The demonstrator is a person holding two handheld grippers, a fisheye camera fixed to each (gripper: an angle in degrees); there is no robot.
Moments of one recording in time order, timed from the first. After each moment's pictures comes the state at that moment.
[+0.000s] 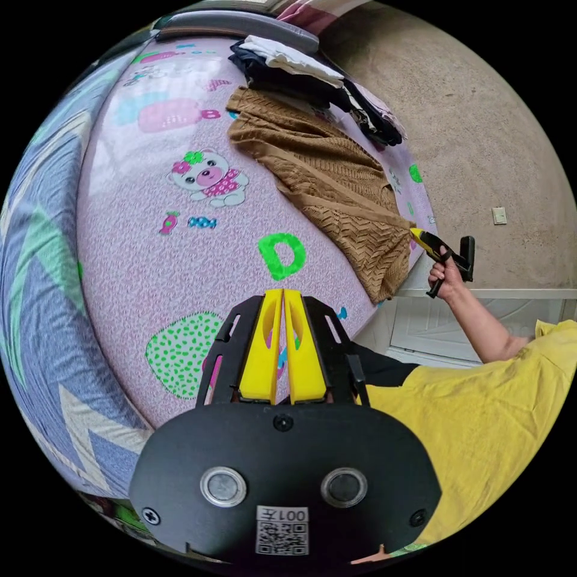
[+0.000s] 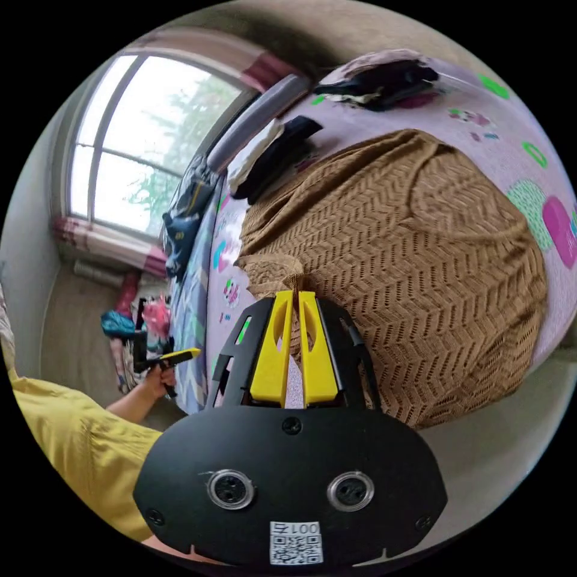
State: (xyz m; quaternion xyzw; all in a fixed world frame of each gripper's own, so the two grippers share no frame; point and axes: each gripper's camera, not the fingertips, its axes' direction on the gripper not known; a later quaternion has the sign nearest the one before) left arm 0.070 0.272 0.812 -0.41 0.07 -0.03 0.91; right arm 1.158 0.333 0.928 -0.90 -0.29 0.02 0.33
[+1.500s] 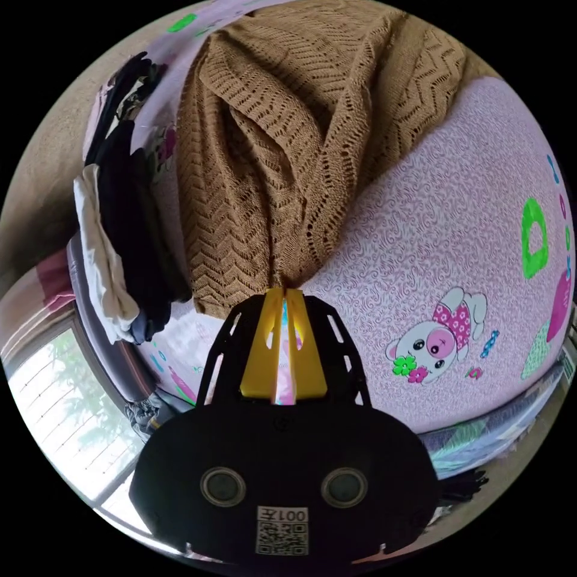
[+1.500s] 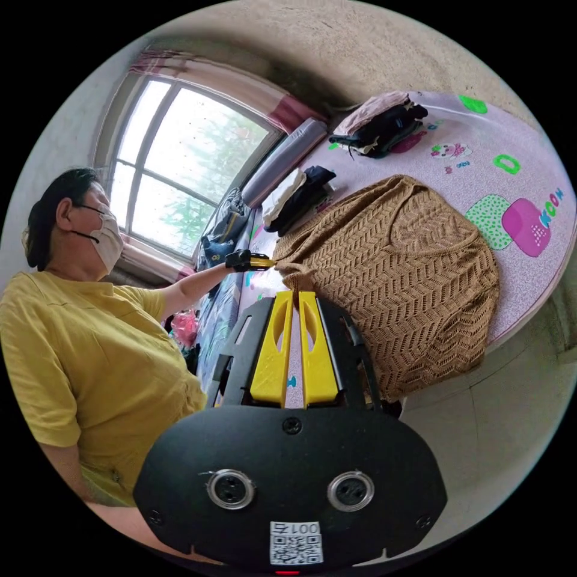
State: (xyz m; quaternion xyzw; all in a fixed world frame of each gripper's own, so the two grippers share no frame) left arm 0.330 0.044 1.033 -0.40 -0.08 0.73 0.55; right arm 1.316 0.214 0.952 -0.86 -0.32 0.10 0.39
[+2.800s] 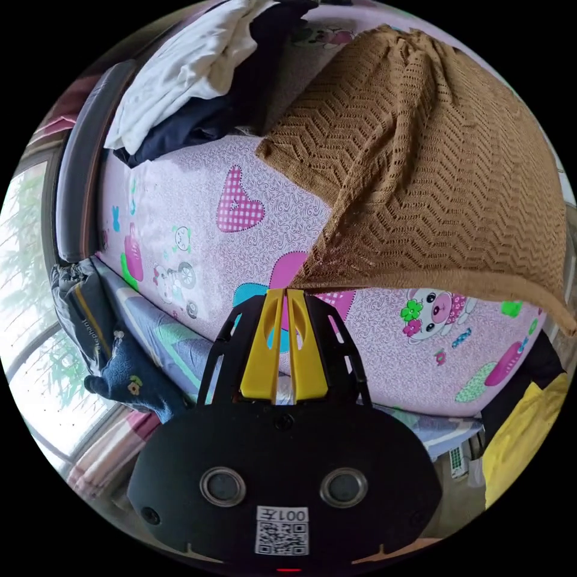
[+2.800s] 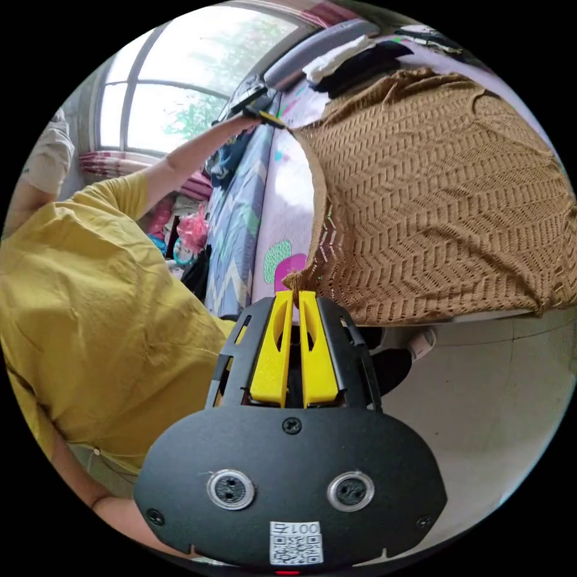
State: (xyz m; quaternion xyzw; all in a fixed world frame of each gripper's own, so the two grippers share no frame) left arm 0.247 -0.117 1.016 -0.51 -0.18 0.49 0.68; right arm 1.225 0.198 0.735 -0.91 -0.37 0.04 0.18
